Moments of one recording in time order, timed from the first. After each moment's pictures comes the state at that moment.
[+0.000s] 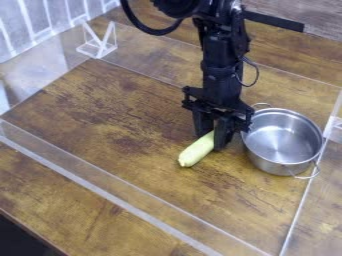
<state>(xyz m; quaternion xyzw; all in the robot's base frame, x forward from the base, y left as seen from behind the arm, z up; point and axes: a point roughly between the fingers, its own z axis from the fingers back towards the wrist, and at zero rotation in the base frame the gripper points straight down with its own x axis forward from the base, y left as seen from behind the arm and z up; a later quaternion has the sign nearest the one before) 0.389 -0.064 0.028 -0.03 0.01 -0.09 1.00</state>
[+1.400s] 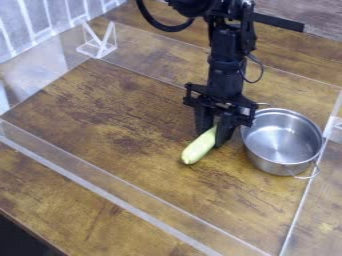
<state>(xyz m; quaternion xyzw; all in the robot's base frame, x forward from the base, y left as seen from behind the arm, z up) 0.391 -0.074 0.028 -0.03 0.07 -0.06 1.00</state>
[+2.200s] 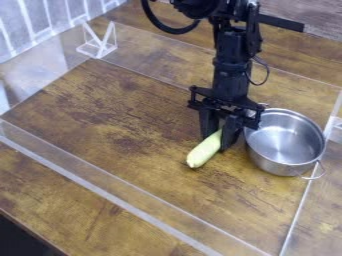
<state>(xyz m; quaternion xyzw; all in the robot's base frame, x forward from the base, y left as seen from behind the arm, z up) 0.381 -0.080 0.031 -0.04 0.10 -0.07 0.99</state>
